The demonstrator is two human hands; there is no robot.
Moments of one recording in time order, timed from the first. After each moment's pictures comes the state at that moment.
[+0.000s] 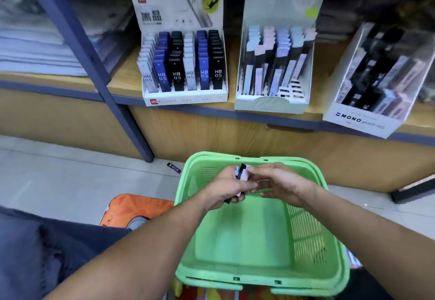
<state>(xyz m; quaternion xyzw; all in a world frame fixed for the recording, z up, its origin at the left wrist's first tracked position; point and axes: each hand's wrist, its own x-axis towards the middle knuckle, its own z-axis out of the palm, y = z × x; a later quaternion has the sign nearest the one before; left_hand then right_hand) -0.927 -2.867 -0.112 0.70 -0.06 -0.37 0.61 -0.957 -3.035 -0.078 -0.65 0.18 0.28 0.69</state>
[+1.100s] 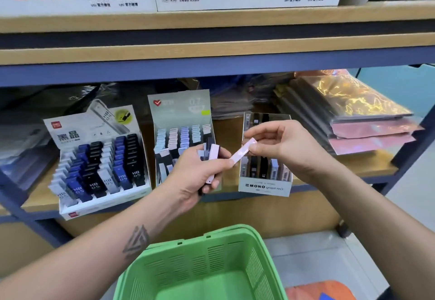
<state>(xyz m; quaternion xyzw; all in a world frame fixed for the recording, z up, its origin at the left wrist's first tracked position) -0.883 -2.972 0.127 0.64 -0.17 -0.24 0.71 -0.954 -3.175 0.159 -0.79 0.01 -0.13 0.60</state>
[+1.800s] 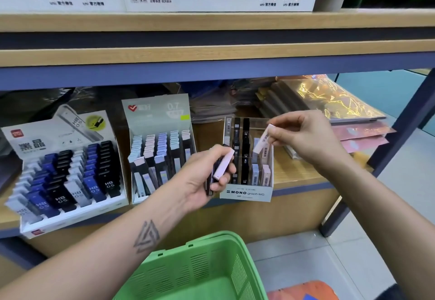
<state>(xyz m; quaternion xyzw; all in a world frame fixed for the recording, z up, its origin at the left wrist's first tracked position) -0.879 -3.027 0.129 0.55 -0.10 -0.39 0.73 -0.967 -3.234 0.172 -0.83 0.11 -0.27 0.47</state>
